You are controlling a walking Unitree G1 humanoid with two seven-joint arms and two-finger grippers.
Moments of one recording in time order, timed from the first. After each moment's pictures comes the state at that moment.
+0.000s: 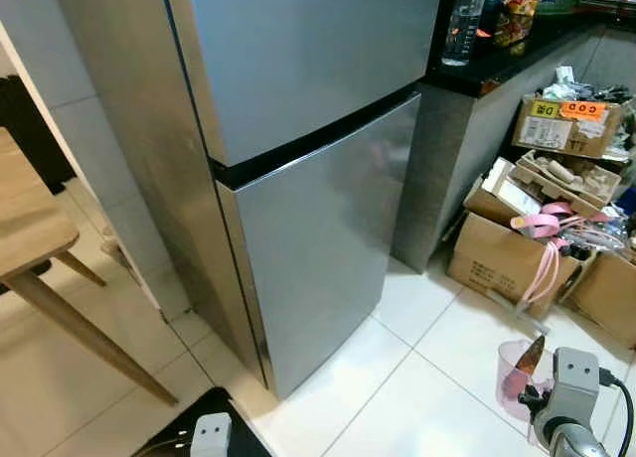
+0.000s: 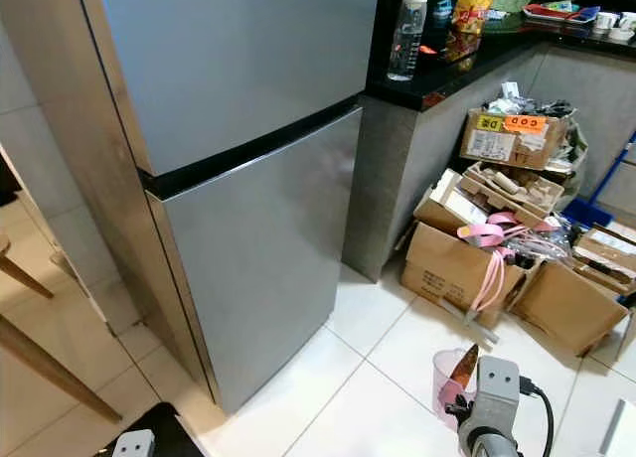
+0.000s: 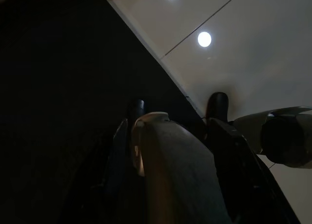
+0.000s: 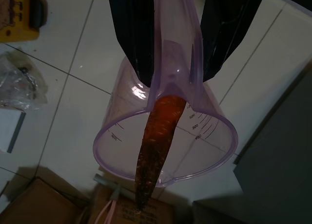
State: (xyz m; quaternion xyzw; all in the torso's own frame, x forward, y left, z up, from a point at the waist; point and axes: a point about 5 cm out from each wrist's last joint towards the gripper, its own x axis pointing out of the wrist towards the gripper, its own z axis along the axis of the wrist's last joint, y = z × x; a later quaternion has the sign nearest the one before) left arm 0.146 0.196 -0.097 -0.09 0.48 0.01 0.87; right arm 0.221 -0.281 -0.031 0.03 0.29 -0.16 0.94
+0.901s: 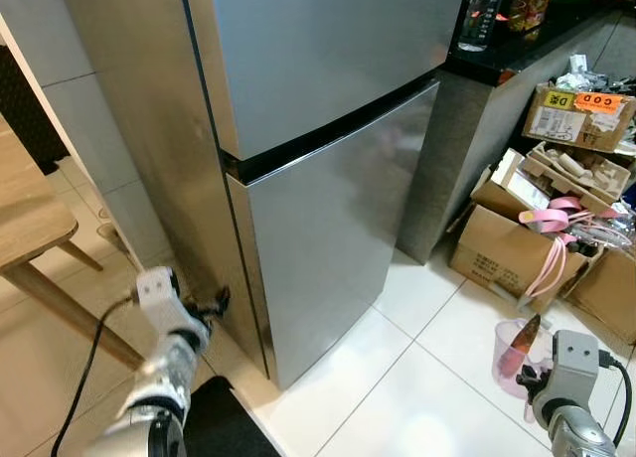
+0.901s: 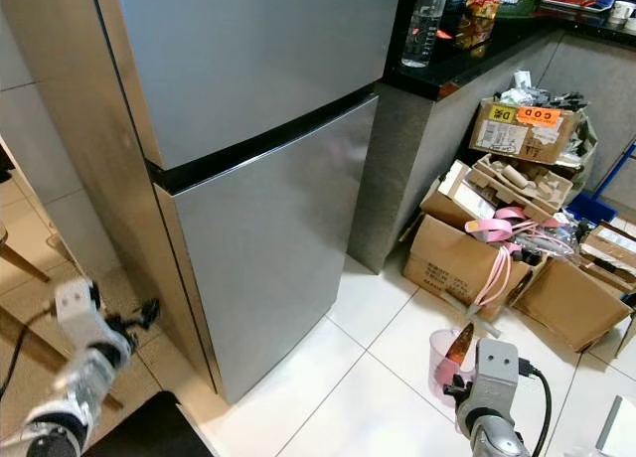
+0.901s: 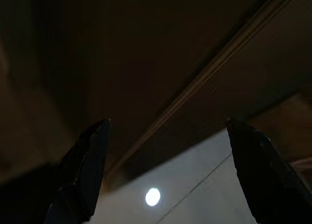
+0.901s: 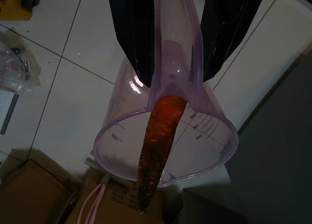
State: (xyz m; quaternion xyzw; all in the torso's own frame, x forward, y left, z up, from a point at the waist) left arm 0.318 0.252 0.053 -0.18 0.09 0.01 0.98; right arm 0.240 -0.282 -0.016 0.03 0.25 -0.15 0.96
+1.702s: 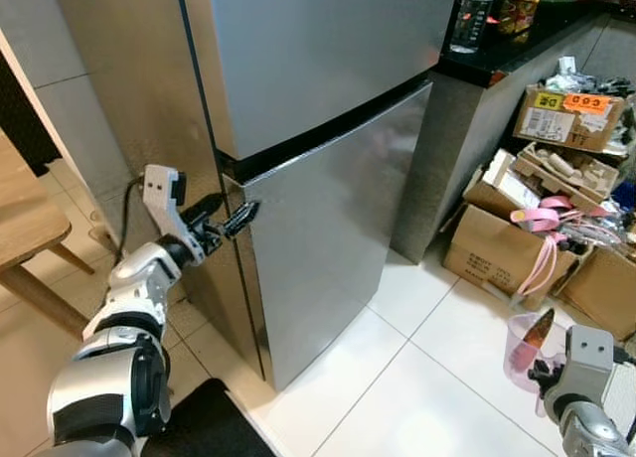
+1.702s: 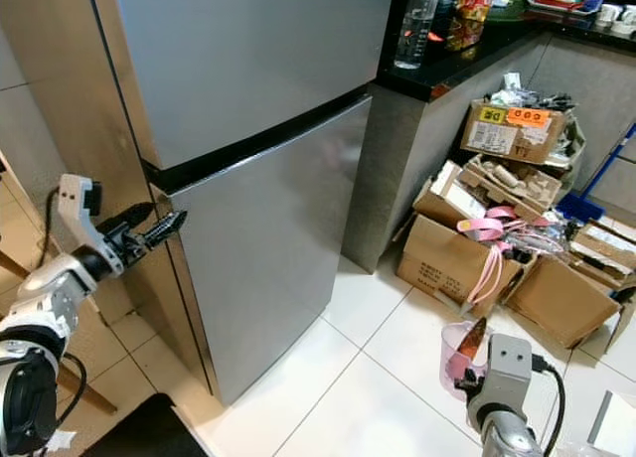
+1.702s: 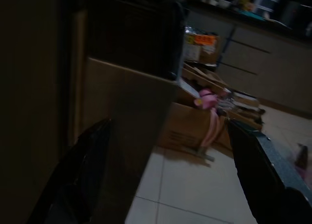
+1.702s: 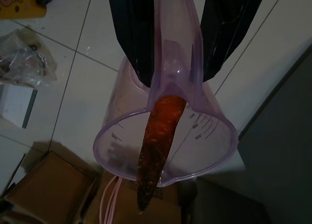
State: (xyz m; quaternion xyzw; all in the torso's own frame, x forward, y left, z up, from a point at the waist) left arm 0.359 0.239 0.153 -0.08 -0.01 -0.33 0.94; right arm 0.244 -0.298 -0.005 0.02 0.23 -0.16 0.96
